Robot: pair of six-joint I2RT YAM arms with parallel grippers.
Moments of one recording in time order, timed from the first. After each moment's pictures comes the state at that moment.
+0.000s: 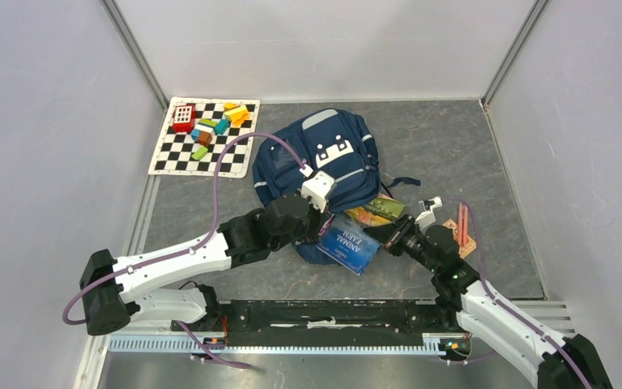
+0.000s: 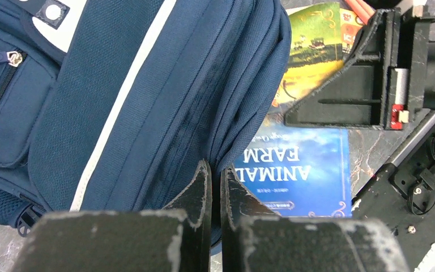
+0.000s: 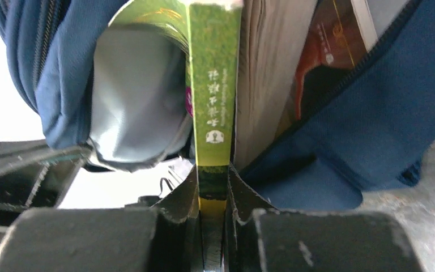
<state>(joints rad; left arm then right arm) -1.11 1.15 0.90 -0.20 -0.31 -0.25 0.54 0.60 0.09 0.25 -0.19 1.21</state>
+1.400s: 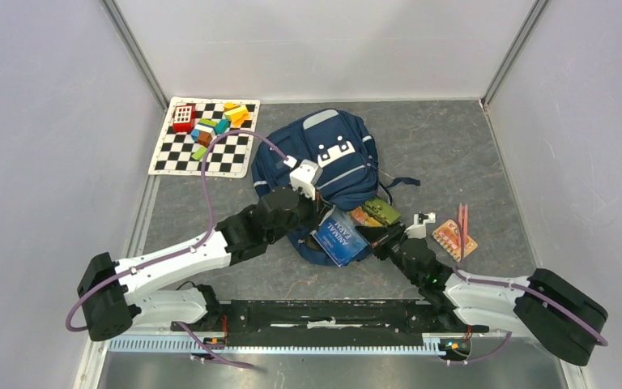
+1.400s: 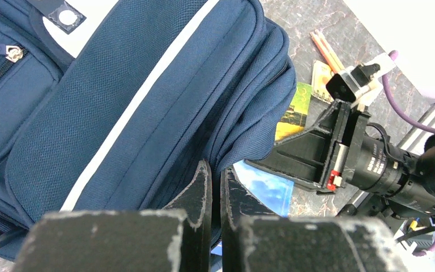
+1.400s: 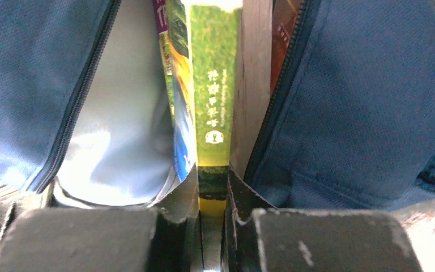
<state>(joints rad) -1.01 1.15 0.84 -0.02 -0.25 -0.39 0.87 1.00 0.01 0.74 0.34 1.50</state>
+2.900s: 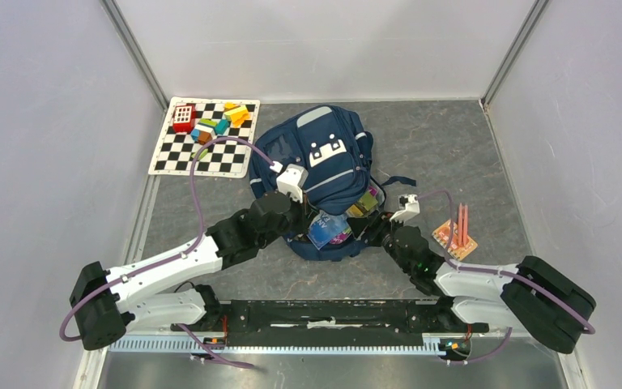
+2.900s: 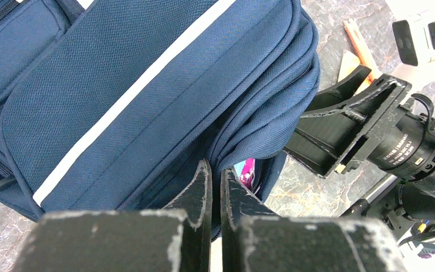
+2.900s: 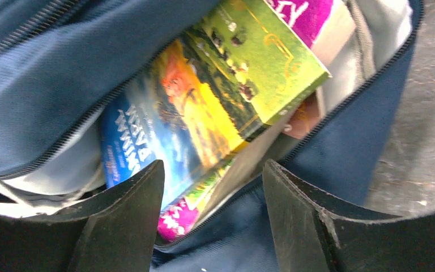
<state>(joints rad) -0.97 1.07 0.76 -0.11 -0.28 -0.48 0.83 1.14 0.14 0.81 0.33 0.84</state>
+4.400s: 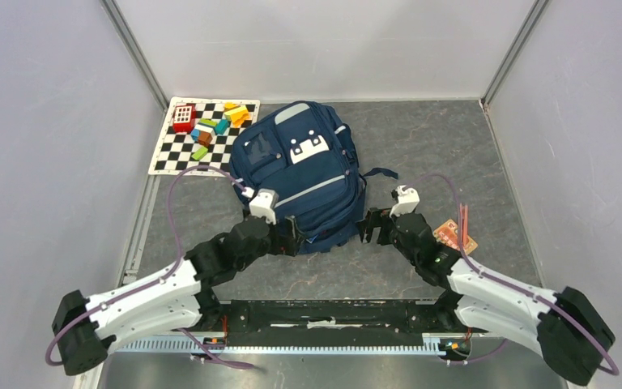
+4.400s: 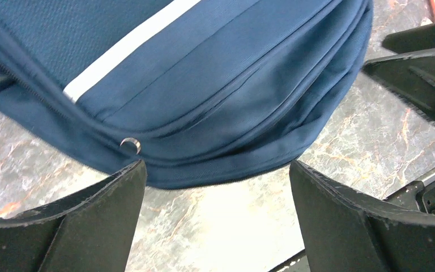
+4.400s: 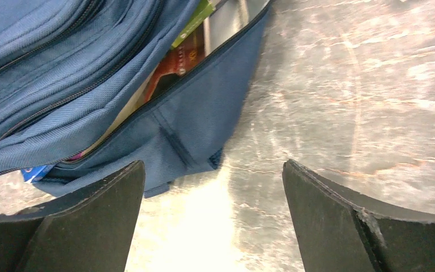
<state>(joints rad) -0.95 0.84 0.52 -0.22 -0.34 -0.56 0.76 0.96 0.29 0.24 0.27 0.50</state>
